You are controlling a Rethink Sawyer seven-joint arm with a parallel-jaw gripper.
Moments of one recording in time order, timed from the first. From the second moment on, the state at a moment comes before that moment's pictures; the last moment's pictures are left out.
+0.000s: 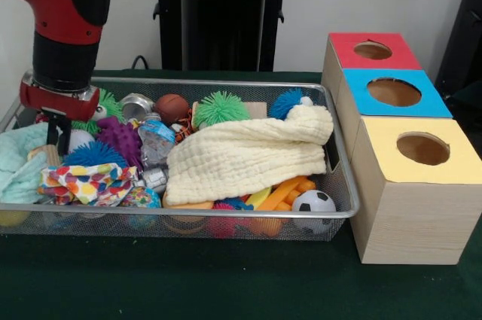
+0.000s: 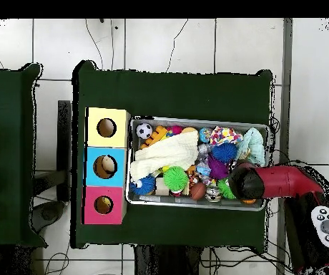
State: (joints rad) arm -0.73 -0.50 0.22 1.53 -0.86 0.43 1.97
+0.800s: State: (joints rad) arm -0.83 -0.66 0.27 1.74 -0.63 0.54 1.97
